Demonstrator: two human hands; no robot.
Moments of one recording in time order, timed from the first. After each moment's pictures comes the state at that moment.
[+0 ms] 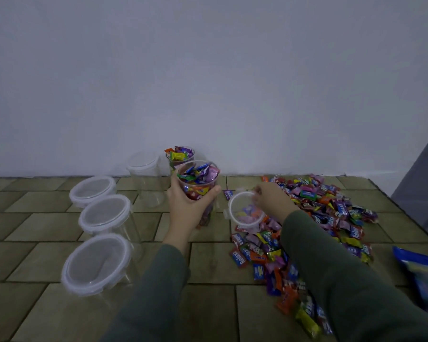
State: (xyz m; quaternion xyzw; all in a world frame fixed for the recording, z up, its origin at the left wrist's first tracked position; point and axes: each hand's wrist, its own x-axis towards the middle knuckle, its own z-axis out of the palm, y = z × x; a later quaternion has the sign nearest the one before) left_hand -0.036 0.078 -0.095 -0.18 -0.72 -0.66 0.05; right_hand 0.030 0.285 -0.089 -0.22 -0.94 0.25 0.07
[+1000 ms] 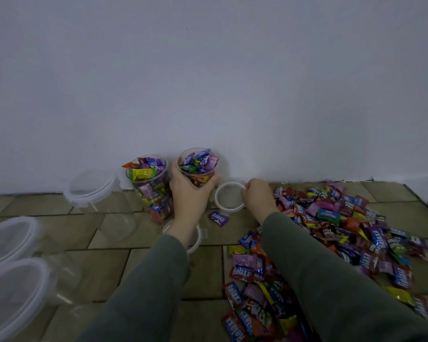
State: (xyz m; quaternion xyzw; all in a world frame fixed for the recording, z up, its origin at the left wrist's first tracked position) left_hand -0.167 0.199 -0.130 -0.16 -0.78 -0.60 0.08; right_hand -0.115 0.361 -0.163 -0.31 -0.89 0.31 0.13
